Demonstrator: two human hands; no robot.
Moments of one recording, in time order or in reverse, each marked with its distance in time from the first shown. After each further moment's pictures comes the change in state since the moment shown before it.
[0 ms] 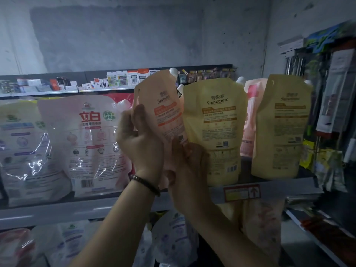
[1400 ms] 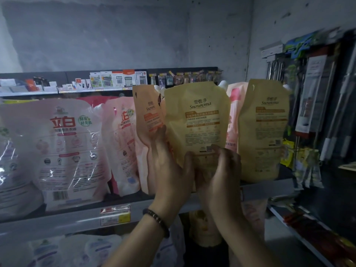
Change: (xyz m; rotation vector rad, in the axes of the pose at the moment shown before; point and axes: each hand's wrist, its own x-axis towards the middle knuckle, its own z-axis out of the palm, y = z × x) left_hand -0.079 -0.034 0.013 0.475 -0.504 0.074; right_hand -0.008 0.077 -0.054 0.202 0.313 0.213
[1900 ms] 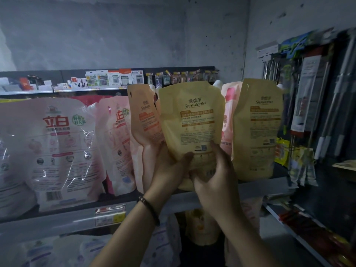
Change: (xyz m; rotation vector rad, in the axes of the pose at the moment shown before) left_hand 0.013 -0.010 0.011 -0.350 -0.335 -0.383; right_hand 0.003 0.012 -0.008 0.151 -0.161 0.120
